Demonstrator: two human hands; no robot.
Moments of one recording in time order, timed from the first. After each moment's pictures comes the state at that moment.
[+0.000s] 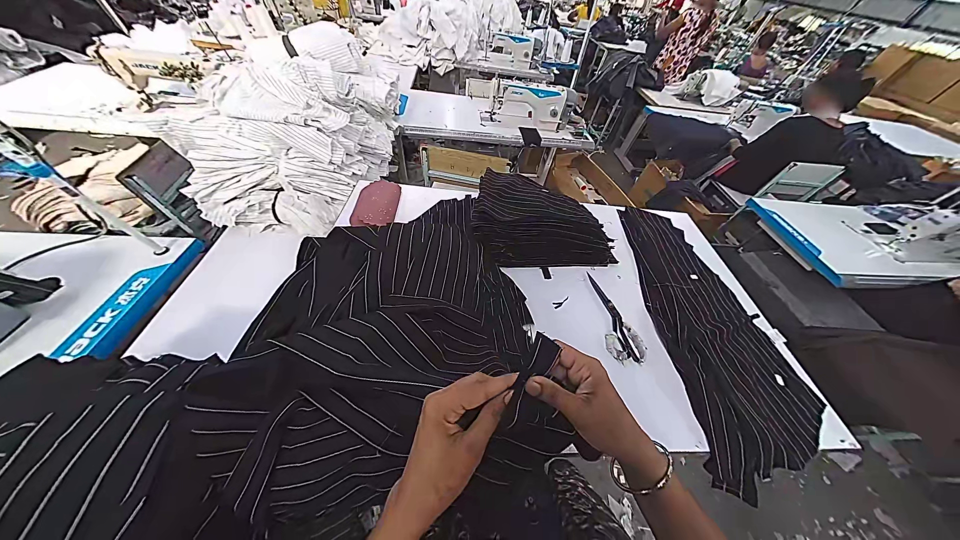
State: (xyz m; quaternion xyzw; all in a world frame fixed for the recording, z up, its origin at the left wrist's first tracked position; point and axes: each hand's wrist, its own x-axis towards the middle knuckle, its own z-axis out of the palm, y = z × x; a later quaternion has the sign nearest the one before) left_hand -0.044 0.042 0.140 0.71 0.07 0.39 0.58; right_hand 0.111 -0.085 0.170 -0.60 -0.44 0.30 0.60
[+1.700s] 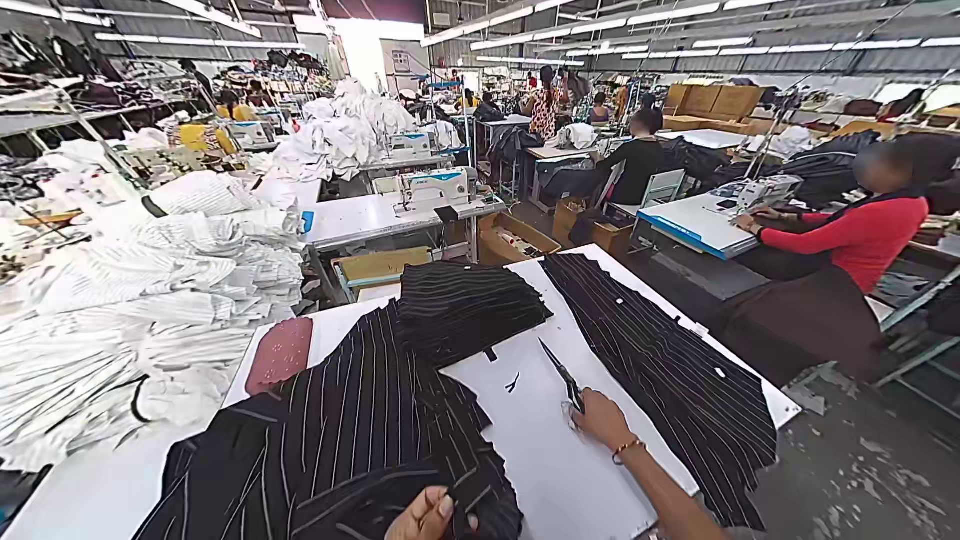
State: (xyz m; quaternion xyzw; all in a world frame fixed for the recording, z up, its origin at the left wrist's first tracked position) left_hand 0.005 0.073 0.100 0.55 0.16 0.14 0.81; right_hand 0.311 -0.161 0.020 -0.96 -0.10 0.25 0.12
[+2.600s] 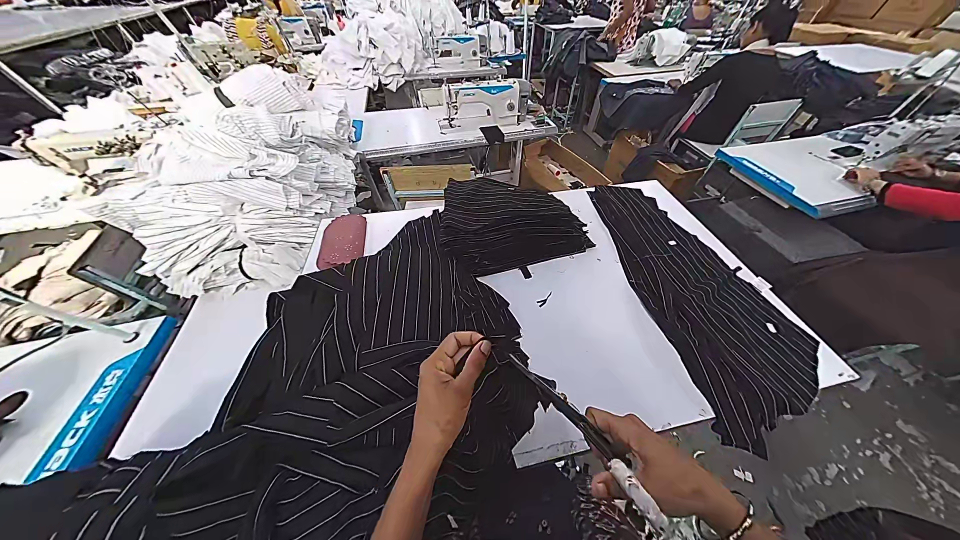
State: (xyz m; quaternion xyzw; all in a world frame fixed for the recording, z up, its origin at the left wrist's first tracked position) left_hand 0.025 0.064 0.146 0.67 0.19 0.31 0.65; right_hand 0.147 -0.199 0.124 -0.69 -0.42 0.43 0.40
